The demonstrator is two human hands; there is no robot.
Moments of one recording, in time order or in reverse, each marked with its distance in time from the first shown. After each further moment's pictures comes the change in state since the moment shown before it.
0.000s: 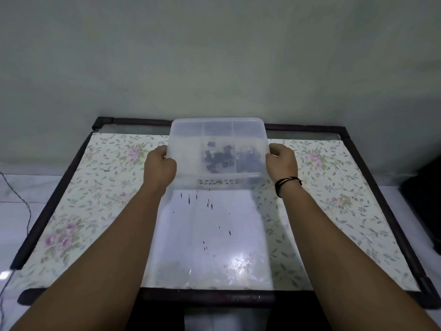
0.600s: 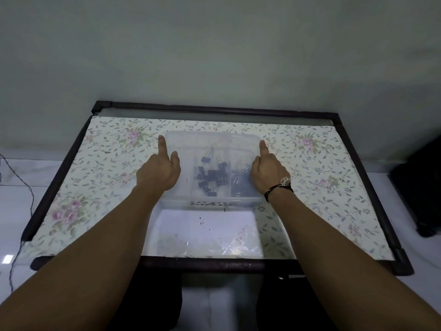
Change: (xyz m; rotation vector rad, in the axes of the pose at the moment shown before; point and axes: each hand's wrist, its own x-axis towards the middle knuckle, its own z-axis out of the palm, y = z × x) left_hand -0.042 -0.028 -0.006 0.741 -0.073 0.085; right_hand -0.059 0.028 -0.004 -0.612 -0.113 -0.157
